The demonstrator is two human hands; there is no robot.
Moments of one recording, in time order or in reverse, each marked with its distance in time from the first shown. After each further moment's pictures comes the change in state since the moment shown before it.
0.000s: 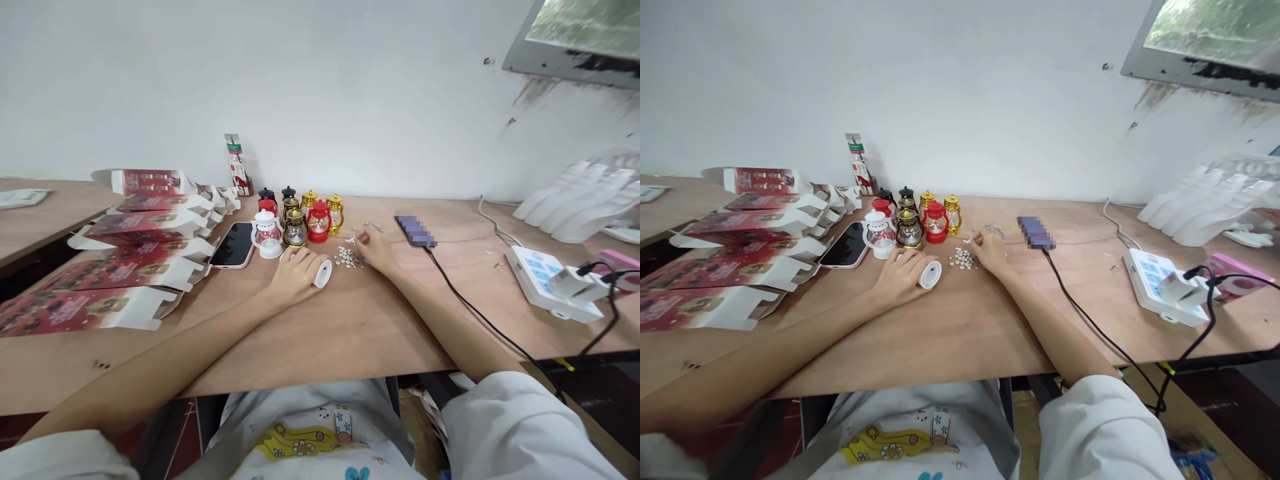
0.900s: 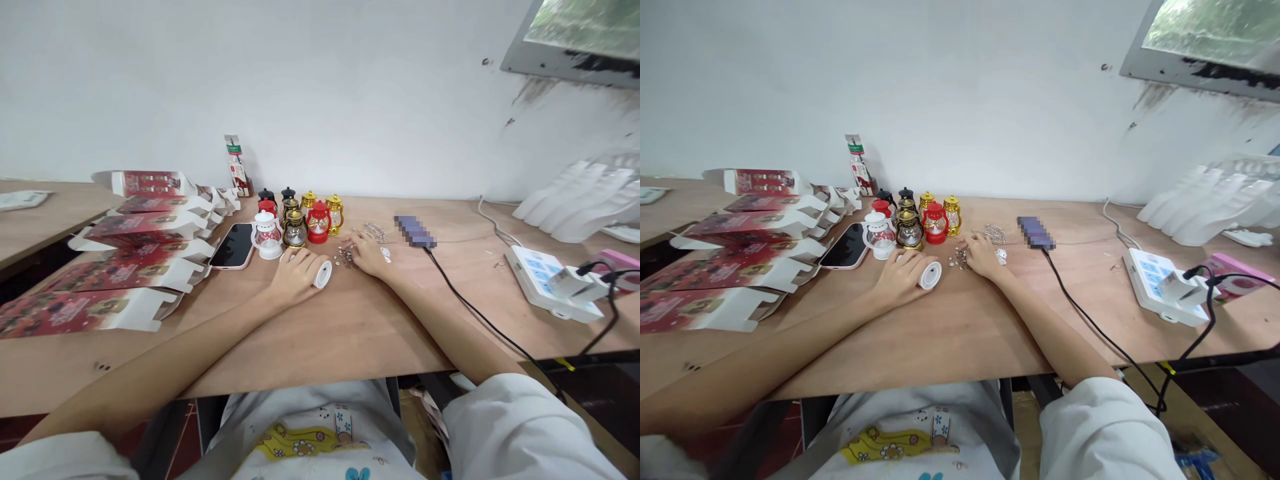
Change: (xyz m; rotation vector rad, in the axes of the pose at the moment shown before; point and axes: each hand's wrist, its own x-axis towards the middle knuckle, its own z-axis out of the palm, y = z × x) left_hand 0.000 0.000 0.000 0.028 0.009 0.013; right_hand -0.003 -0.002 0.013 -0.120 -0.187 -0.312
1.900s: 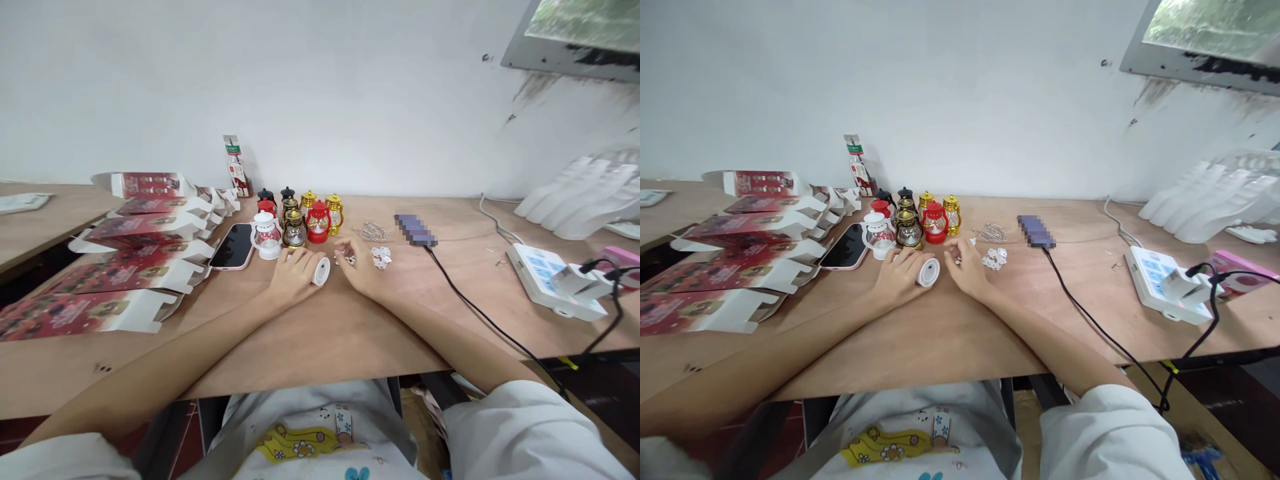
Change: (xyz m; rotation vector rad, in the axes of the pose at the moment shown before) left_hand -0.001 0.001 0.001 0.050 0.048 -0.063; right_hand -0.022 -0.063 -0.002 0.376 0.341 0.017
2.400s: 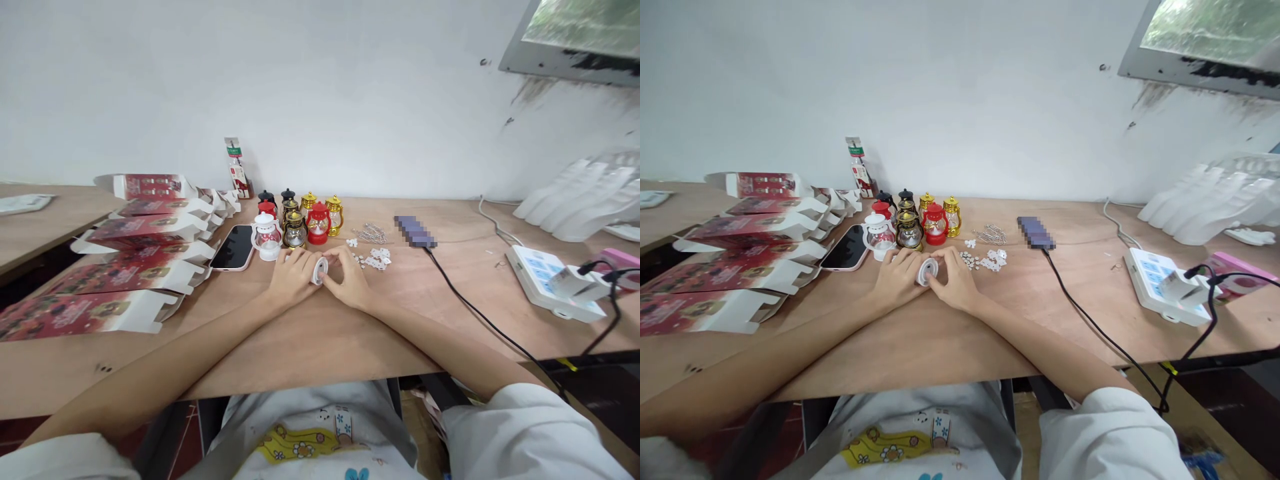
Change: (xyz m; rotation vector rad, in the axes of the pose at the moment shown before) left_hand -0.001 0.000 0.000 0.014 -0.009 -0.042; right_hand -0.017 -0.022 0.012 0.123 -0.089 -0.063
